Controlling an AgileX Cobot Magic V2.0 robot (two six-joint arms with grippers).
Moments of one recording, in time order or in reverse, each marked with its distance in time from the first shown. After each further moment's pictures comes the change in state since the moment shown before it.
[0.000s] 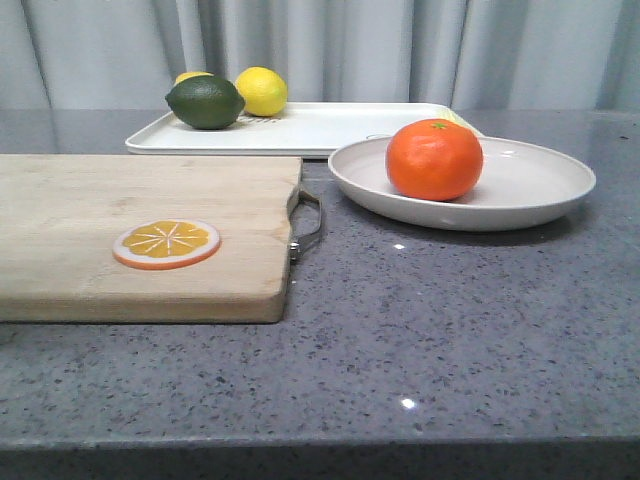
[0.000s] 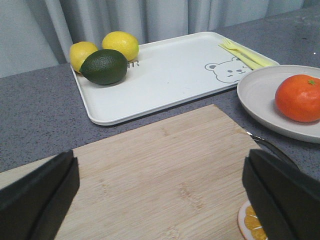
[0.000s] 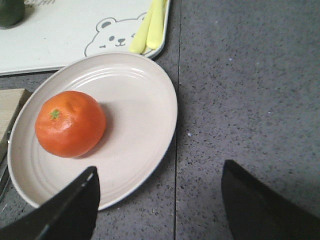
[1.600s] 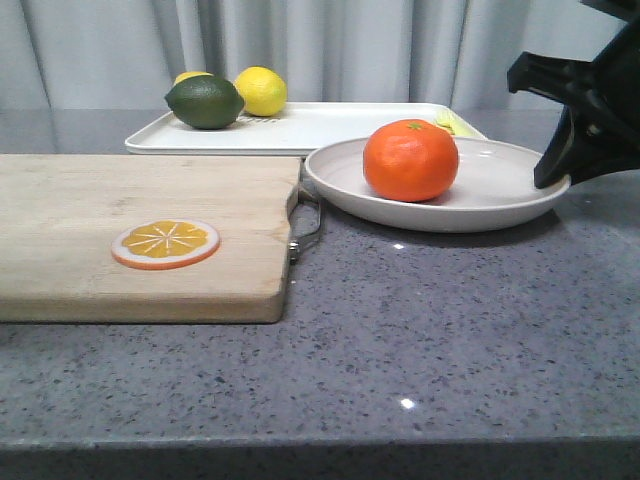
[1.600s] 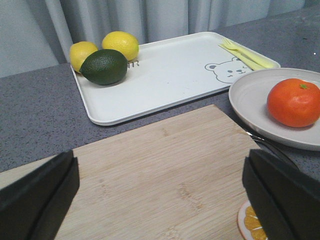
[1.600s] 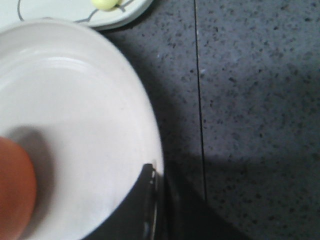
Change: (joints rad) left arm 0.000 0.000 0.000 -0.002 0.000 0.000; right arm 0.062 0.576 -0.219 0.153 -0.084 -0.063
